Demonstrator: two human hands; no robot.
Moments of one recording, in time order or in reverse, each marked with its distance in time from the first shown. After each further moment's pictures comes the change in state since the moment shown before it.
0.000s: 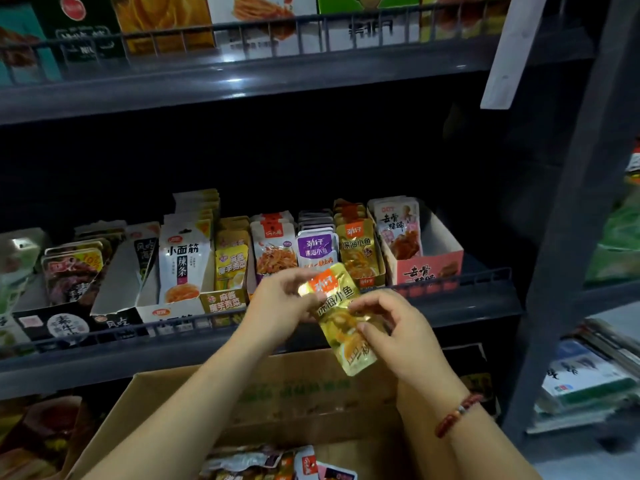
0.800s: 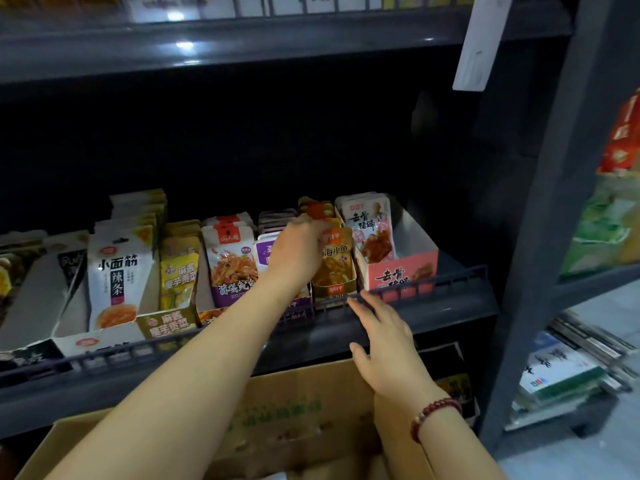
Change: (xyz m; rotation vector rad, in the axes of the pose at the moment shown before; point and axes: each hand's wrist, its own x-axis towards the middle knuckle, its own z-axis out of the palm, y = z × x) left_hand 0.138 0.006 0.071 0.714 0.091 0.510; right_hand 0.025 0.071 -0.005 -0.634 -0.067 0.141
